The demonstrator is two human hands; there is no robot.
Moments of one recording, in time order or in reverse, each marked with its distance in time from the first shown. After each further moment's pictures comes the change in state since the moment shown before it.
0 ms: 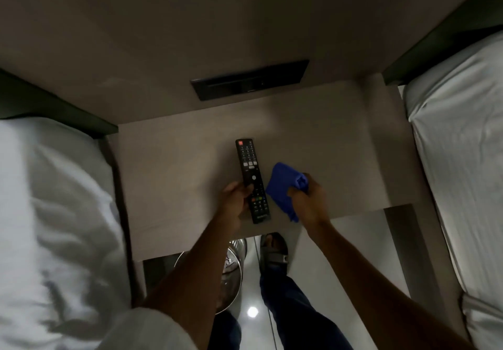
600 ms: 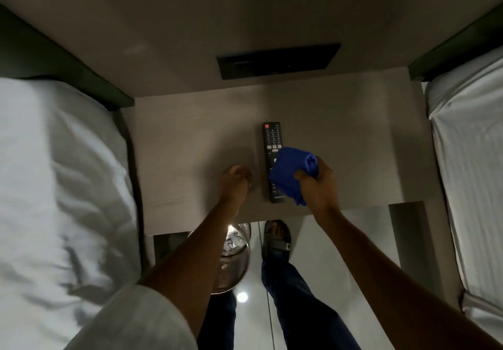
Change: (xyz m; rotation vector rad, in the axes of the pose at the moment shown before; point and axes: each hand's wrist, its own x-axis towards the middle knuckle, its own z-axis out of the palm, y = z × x) left_hand 0.025 -0.012 -0.040 0.262 0.156 0.178; right_hand -0.007 -0.005 0.023 -0.031 -0.005 -0.130
